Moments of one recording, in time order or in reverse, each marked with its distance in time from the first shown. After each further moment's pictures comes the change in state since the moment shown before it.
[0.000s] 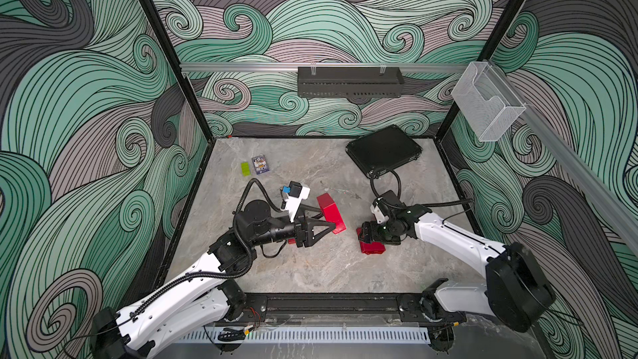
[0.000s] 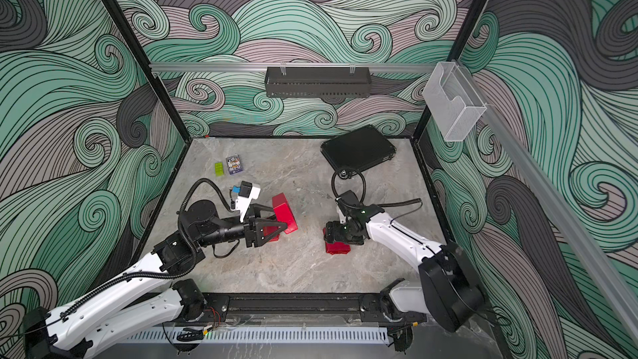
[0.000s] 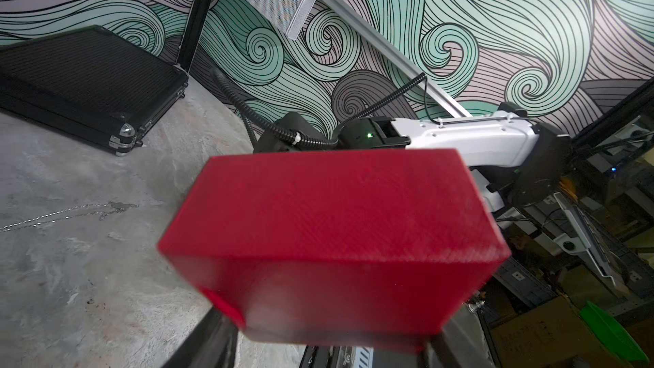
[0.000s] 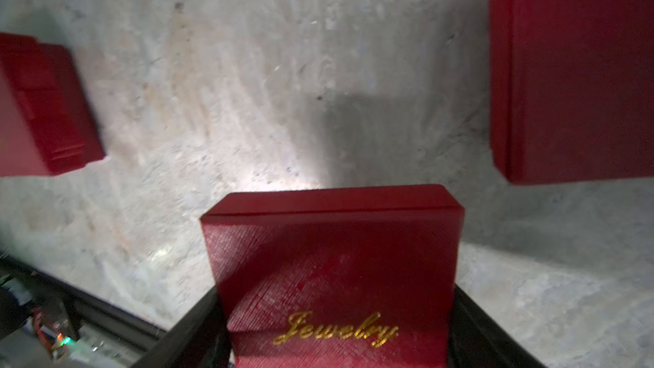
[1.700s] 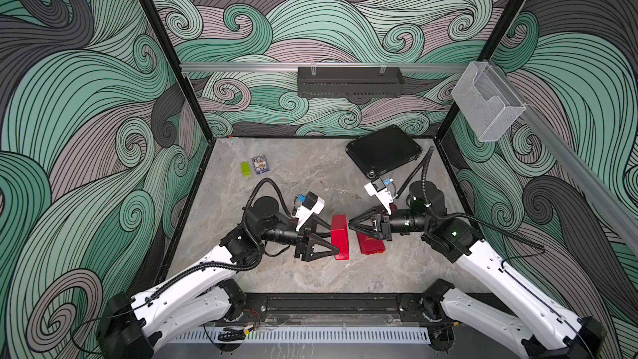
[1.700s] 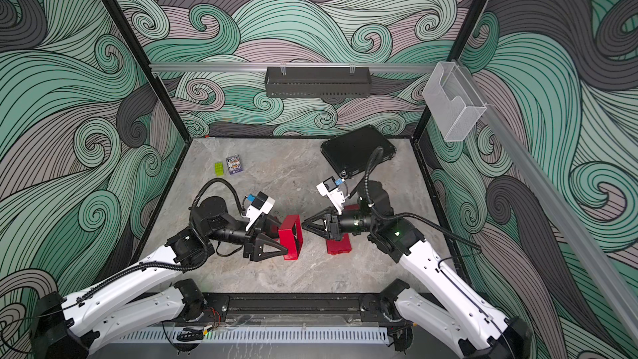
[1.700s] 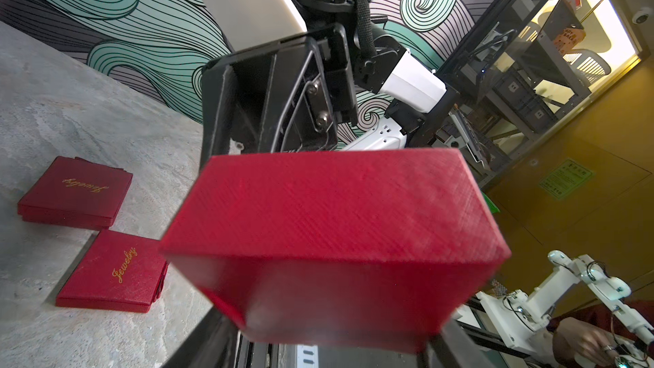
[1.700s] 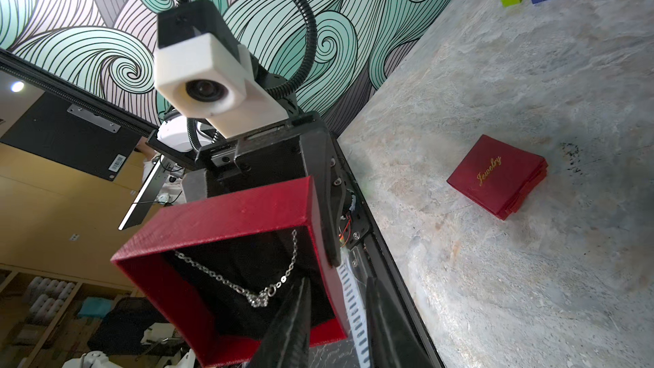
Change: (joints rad) left arm 0.006 0.110 -0.012 0.114 0.434 0.068; right arm 0.076 -0.469 0.082 0.346 -0.694 0.004
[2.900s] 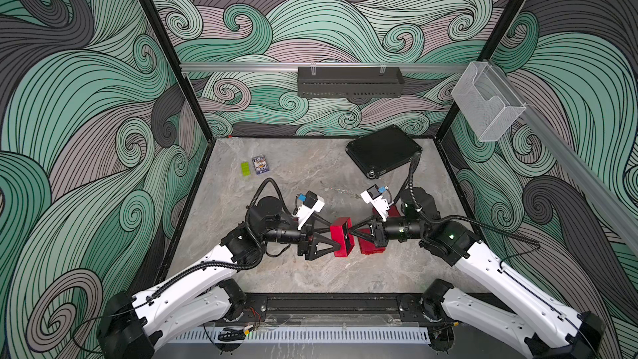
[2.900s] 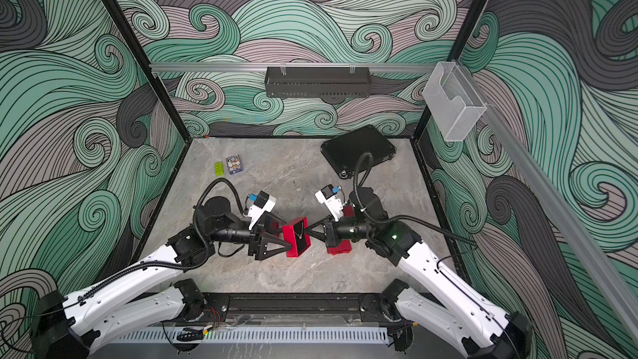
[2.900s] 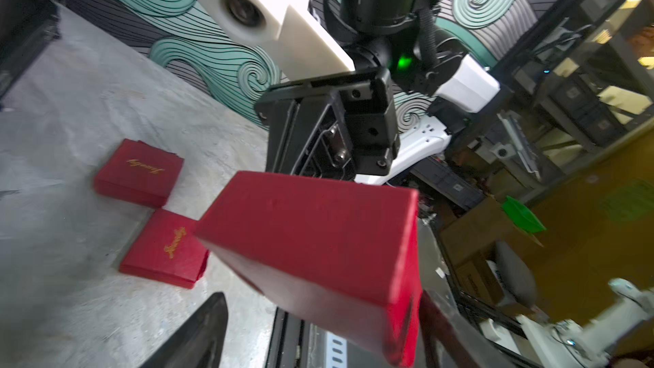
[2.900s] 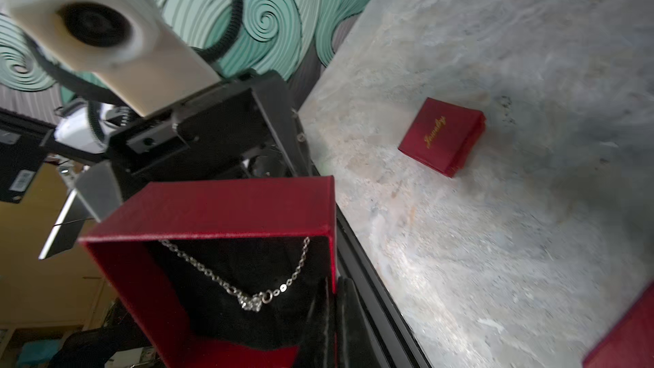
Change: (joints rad) left arm 0.000 -0.029 -0.023 -0.111 -0.201 0.068; right arm 0.061 0.003 -0.009 -0.208 0.247 -0.062
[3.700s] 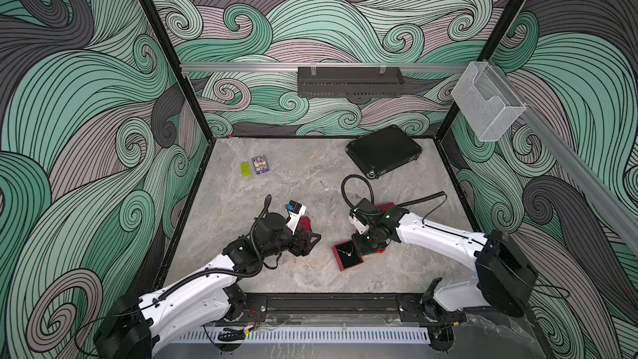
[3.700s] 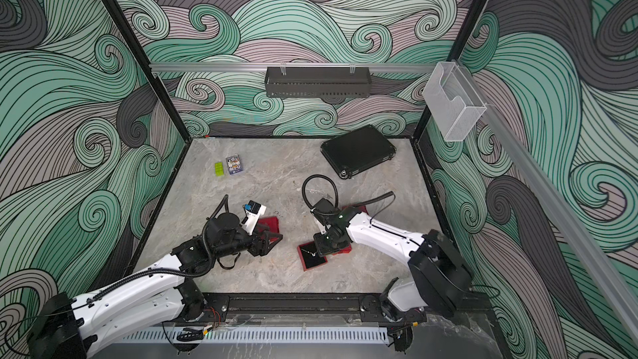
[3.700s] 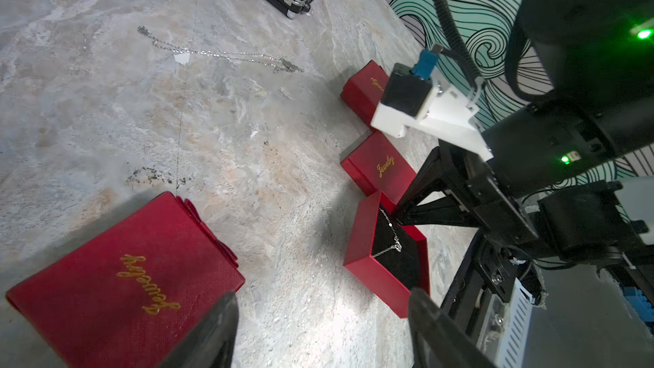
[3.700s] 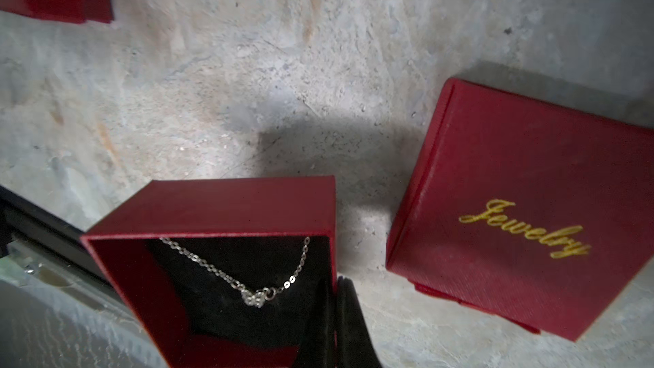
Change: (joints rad) left arm 0.000 -0.009 -0.189 -0.149 -0.537 -0.032; right arm 0.125 0.583 0.048 -0.228 0.471 -0.008
